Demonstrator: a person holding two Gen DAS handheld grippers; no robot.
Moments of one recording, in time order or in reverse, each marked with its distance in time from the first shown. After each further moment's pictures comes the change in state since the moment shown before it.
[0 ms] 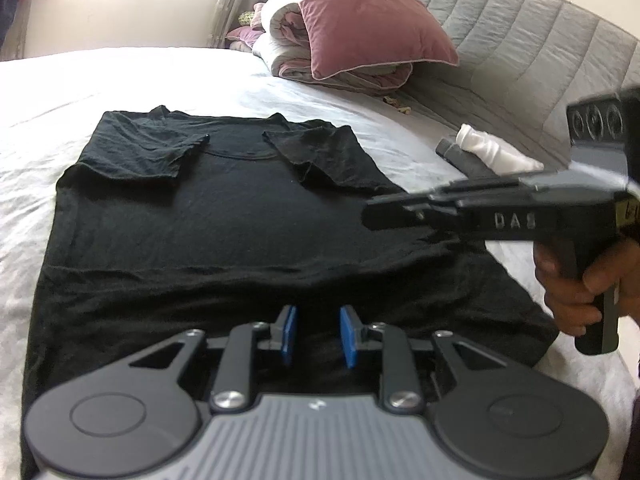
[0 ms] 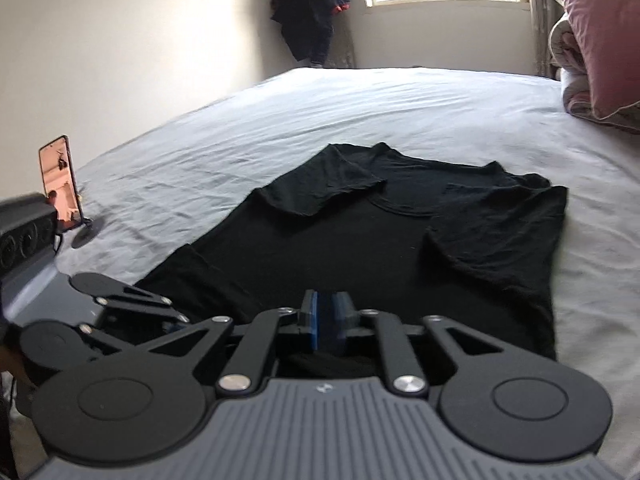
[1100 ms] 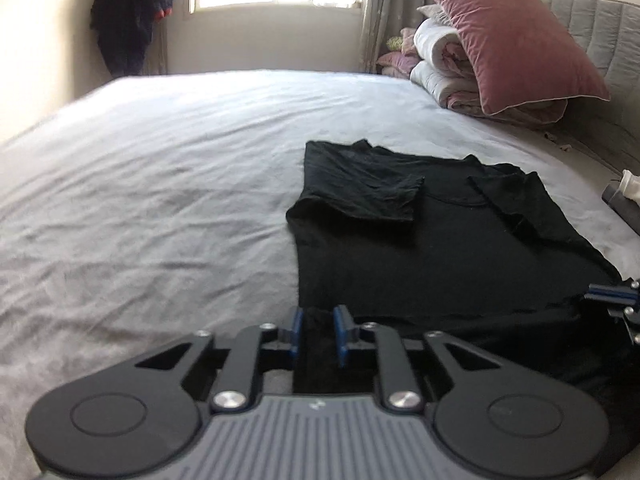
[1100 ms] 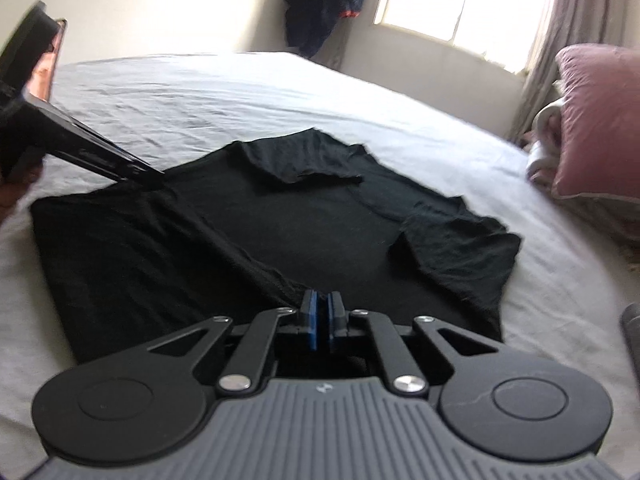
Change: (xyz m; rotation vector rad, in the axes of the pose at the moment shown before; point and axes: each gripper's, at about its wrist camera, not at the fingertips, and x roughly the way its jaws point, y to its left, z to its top) left arm -0.032 0.066 0.013 -0.064 -0.086 0.498; right arm 0.013 0.049 -0.036 -0.322 -0.023 -0.299
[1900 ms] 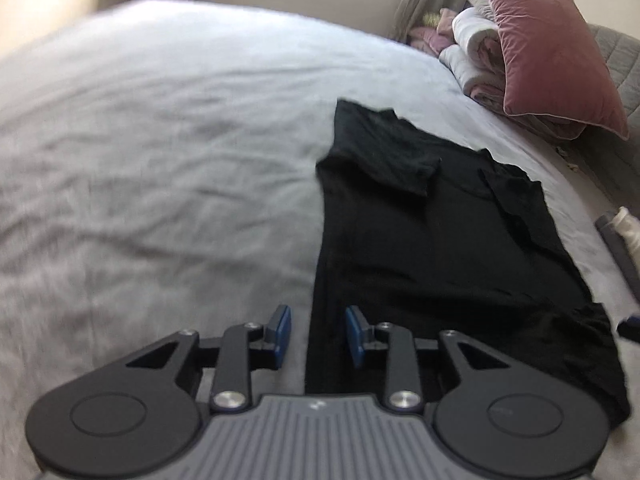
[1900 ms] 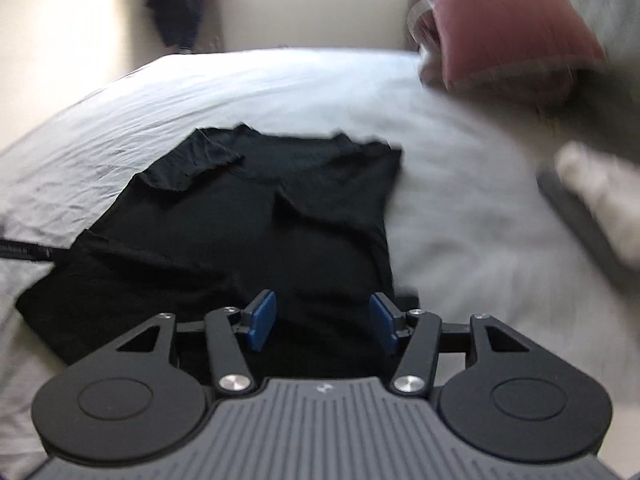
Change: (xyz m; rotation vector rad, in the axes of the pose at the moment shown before) left arm -0.023 0.041 -0.003 -0.236 0.203 -0.087; right arm -0.071 -0.080 -0.008 0.491 0.200 -0.089
